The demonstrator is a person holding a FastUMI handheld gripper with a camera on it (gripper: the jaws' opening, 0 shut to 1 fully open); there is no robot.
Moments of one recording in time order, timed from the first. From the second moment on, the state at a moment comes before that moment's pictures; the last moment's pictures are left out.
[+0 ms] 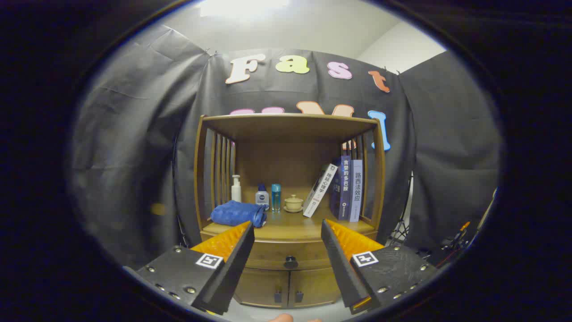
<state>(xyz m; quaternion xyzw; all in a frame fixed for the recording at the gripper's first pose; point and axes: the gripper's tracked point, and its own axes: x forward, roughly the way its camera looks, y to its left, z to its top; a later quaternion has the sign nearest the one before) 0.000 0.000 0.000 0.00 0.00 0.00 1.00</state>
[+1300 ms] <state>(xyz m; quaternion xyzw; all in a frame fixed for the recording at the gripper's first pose) 0.026 -0.004 -0.042 0.02 0.02 0.01 1.00</state>
